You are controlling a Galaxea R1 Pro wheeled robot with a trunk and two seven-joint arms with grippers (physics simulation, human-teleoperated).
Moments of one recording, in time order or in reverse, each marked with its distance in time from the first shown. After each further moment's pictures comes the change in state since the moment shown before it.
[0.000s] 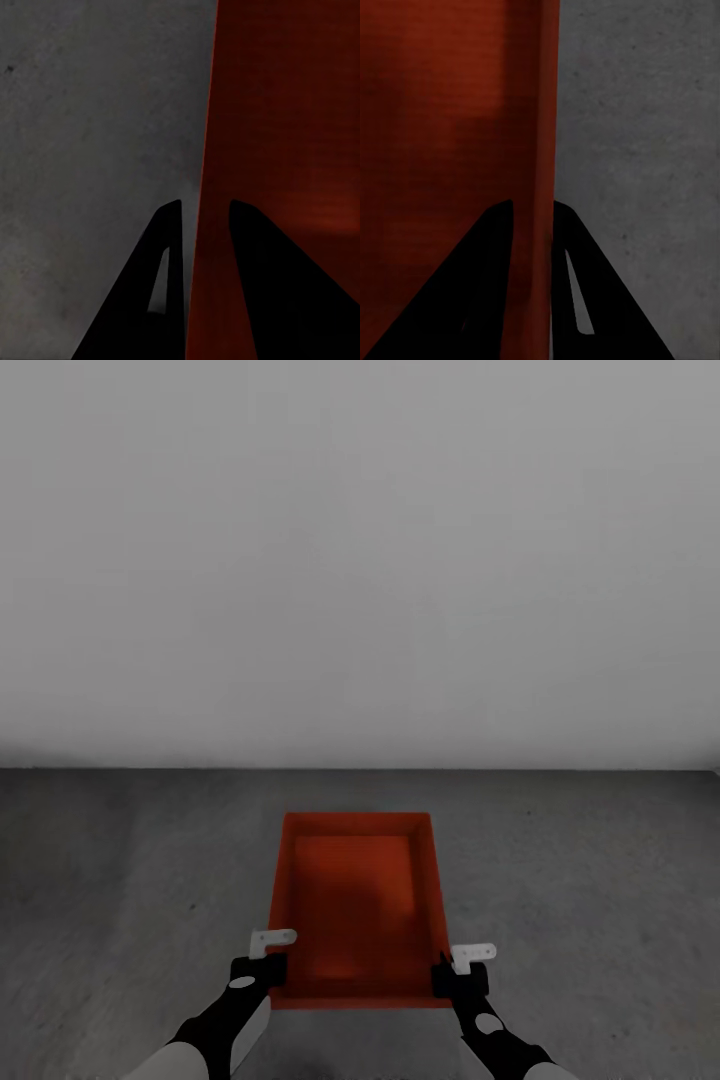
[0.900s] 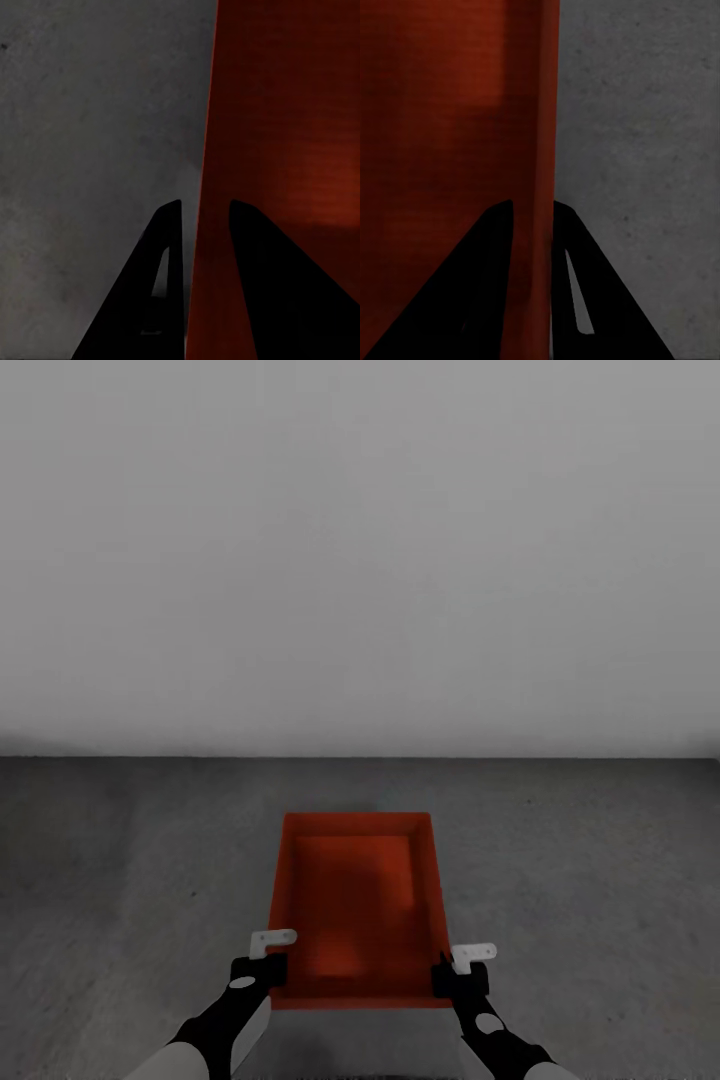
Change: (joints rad) left arm 0.000 -0.001 -0.001 0.000 0.001 0.000 0.003; right arm 0.000 -0.001 -0.003 -0.001 0.003 0.000 0.002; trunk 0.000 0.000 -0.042
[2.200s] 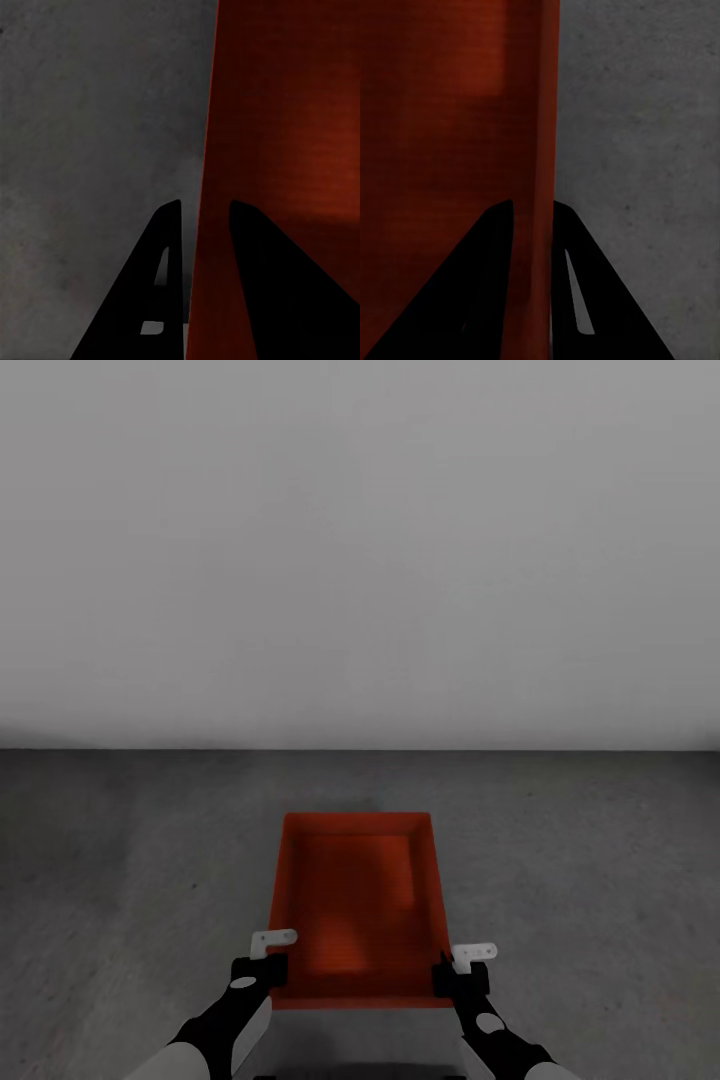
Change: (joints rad) left arm 0.000 -0.002 -0.005 0.000 0.005 0.000 0.005; right arm 0.000 -0.002 -0.004 -0.001 0.007 0.001 0.003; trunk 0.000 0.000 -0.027
